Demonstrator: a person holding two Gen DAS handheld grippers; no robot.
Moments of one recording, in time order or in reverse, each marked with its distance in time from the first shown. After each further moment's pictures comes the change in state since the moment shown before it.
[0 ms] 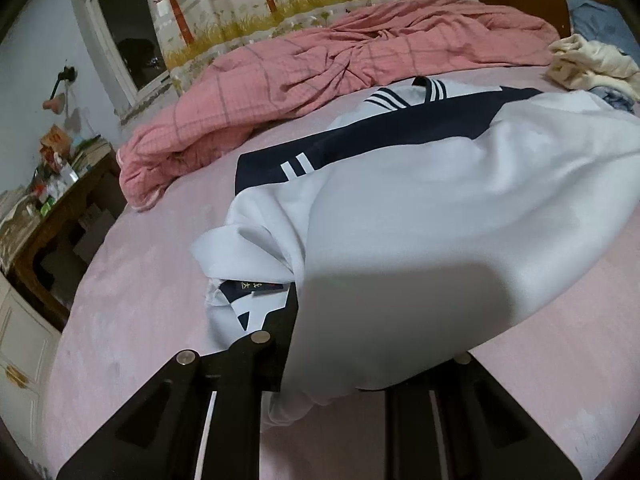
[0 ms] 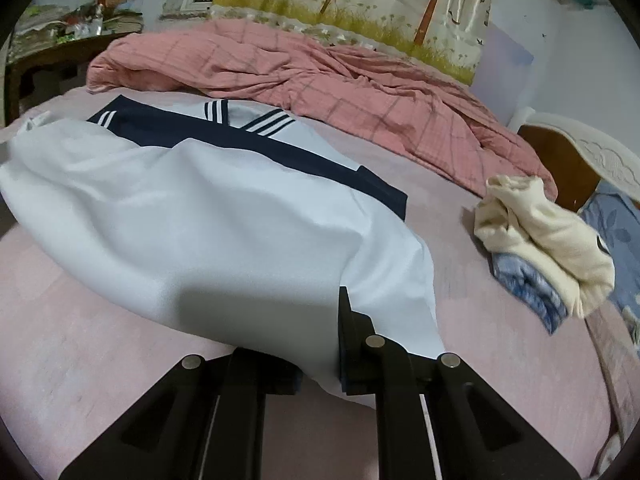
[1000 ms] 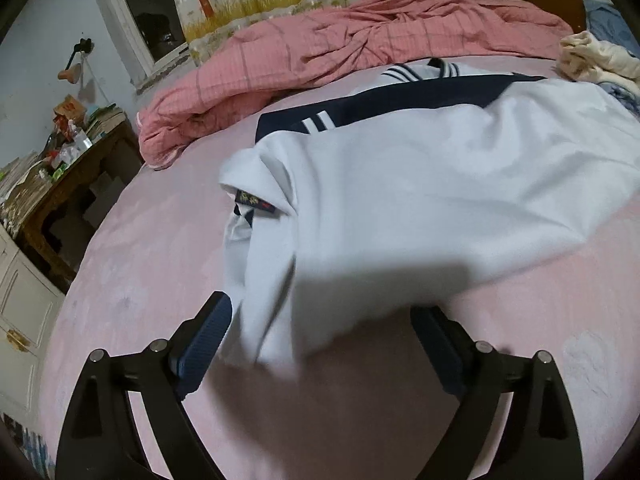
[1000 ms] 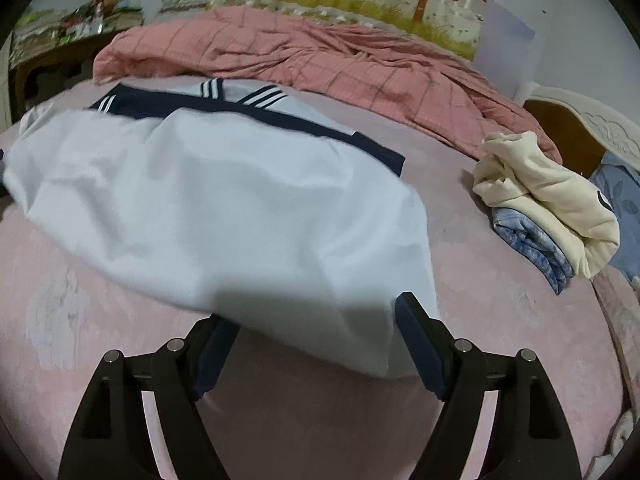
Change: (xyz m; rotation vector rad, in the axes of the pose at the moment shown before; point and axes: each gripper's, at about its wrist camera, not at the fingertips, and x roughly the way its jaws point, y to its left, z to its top) left arm -0.026 0.003 -0.041 -0.057 0.071 0.020; right arm -0.008 -0.016 -0.039 0.016 0.056 0.060
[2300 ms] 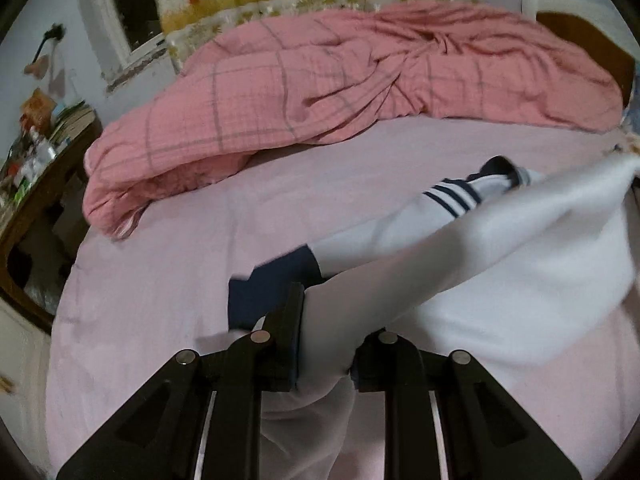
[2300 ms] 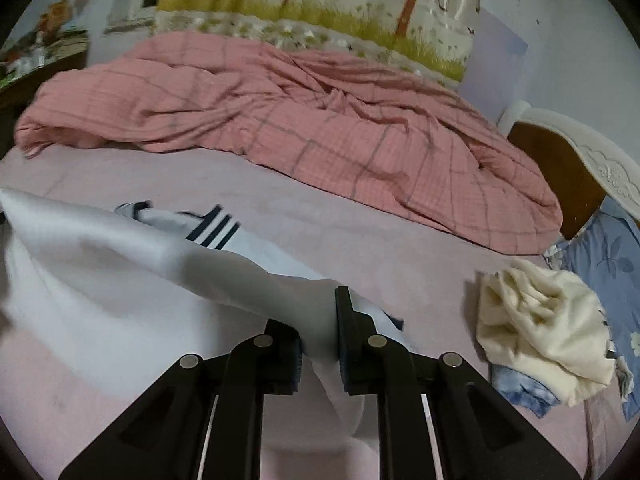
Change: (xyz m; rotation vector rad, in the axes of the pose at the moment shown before) left arm 0.136 0.036 0.241 -0.067 0.081 -0.056; right arm 0.145 -0.022 0.256 0.106 0.035 -0.139
